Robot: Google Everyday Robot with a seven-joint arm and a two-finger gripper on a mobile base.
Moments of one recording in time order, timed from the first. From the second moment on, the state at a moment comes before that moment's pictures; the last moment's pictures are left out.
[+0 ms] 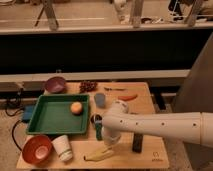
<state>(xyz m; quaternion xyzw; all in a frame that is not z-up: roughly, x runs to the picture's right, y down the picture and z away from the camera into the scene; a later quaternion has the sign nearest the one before) 0.011 0.281 0.737 -0.33 -0.22 -0.33 0.86</state>
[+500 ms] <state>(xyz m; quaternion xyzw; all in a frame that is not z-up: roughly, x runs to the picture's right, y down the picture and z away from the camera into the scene) -0.001 0.273 0.733 -0.39 -0.16 -0.24 0.88</state>
